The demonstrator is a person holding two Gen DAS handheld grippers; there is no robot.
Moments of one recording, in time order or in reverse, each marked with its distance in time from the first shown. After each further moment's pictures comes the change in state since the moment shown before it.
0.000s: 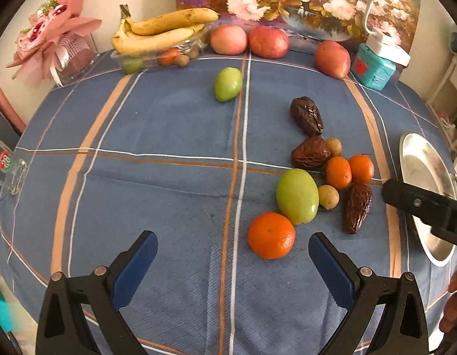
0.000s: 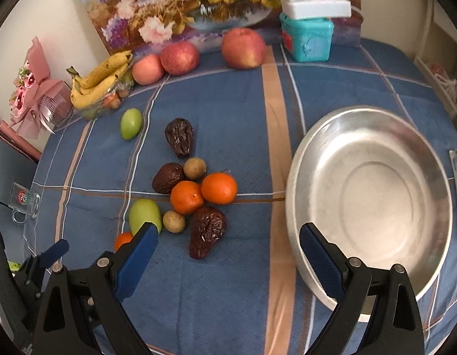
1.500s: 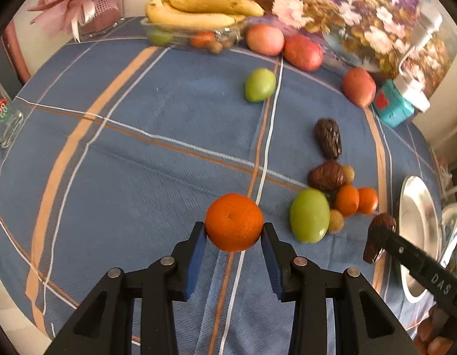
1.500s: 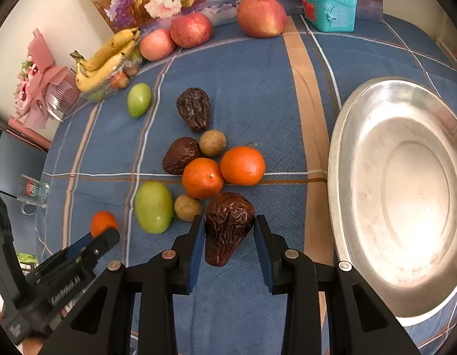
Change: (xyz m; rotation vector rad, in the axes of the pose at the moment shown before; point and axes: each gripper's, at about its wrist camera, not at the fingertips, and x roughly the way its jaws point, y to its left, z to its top) left arm -0.001 0.034 -0.003 -0.229 0.024 -0.077; right arm 0.028 0.012 -0.005 0.024 0.098 0.108
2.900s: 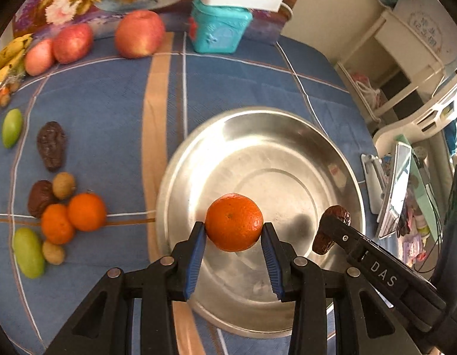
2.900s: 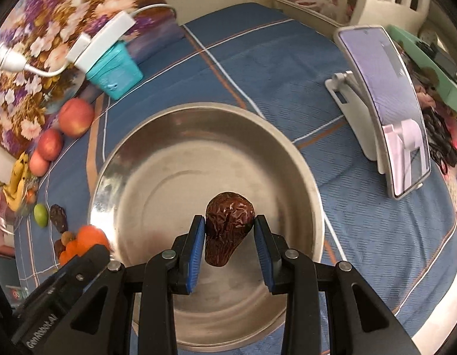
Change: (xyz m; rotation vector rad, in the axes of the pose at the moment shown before) left arm 0.052 -0.263 -0.027 0.367 0.174 -0.271; right arm -0.089 -0.202 -0.008 0.452 -0.133 -0.257
